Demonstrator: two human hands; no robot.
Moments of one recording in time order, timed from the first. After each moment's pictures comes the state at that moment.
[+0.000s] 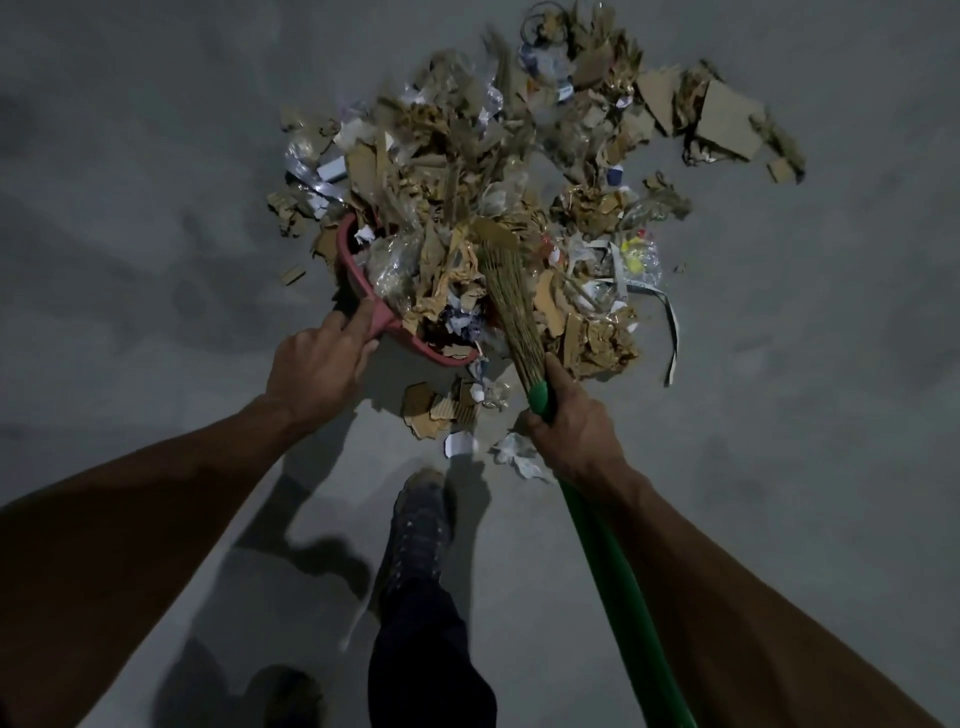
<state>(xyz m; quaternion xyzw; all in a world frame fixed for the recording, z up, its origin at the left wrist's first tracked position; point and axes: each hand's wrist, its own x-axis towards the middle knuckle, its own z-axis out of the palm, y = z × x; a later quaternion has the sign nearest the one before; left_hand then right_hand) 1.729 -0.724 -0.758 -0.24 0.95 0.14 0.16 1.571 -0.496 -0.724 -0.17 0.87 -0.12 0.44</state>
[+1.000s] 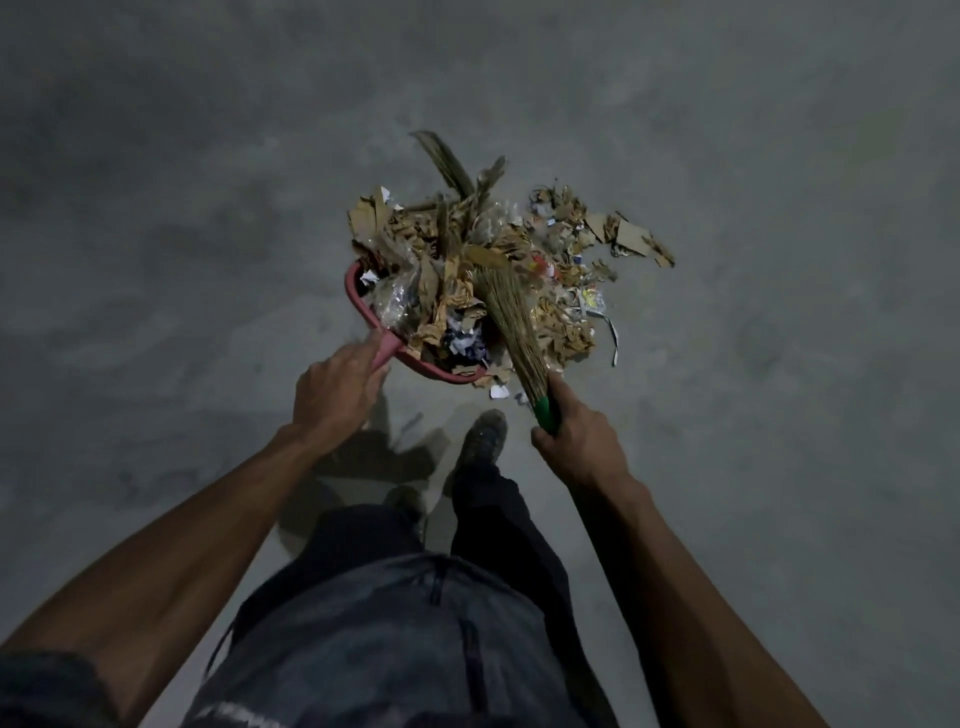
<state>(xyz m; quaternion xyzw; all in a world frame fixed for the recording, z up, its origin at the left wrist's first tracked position) 2.035 -0.617 -0.318 -0.36 0.91 0.20 0.01 1.869 -0.403 -0.273 -0.29 0.90 -0.12 0.32</state>
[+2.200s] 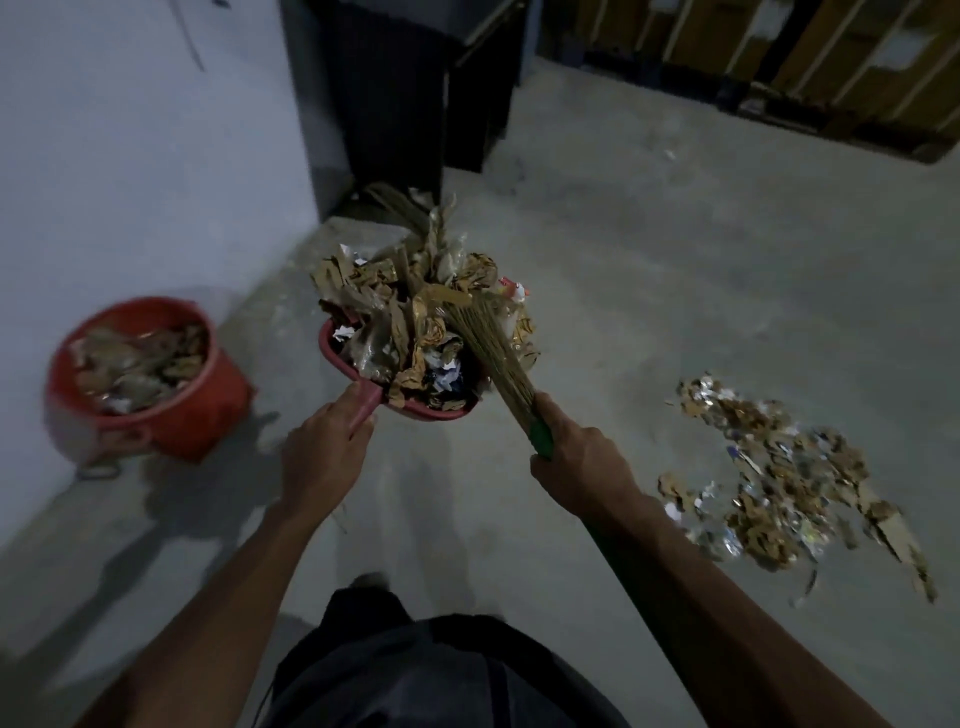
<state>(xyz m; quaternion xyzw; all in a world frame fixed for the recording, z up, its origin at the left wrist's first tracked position) 2.476 -0.203 -0.215 -0.78 0.55 0.15 -0.25 2.199 -0.250 -0.154 -0.75 0.61 0.00 0.27</state>
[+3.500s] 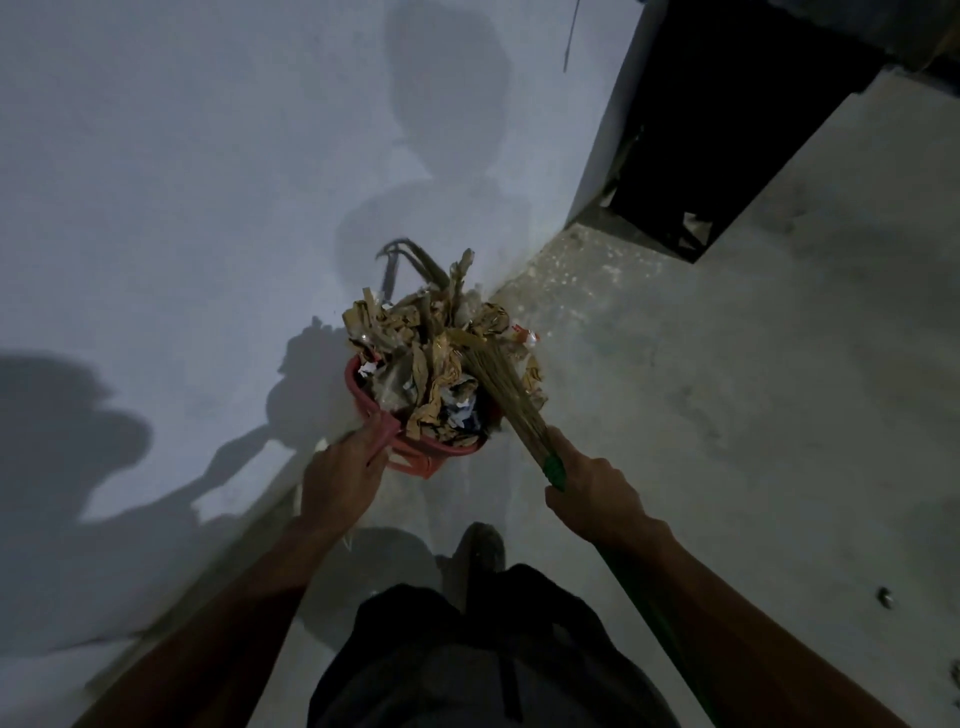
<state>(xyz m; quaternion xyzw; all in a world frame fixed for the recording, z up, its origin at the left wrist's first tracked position) 3.065 -0.173 -0.256 -0.87 0.44 0.17 -0.17 2.816 -0.313 -0.225 -0.79 0.49 0.15 0.32</state>
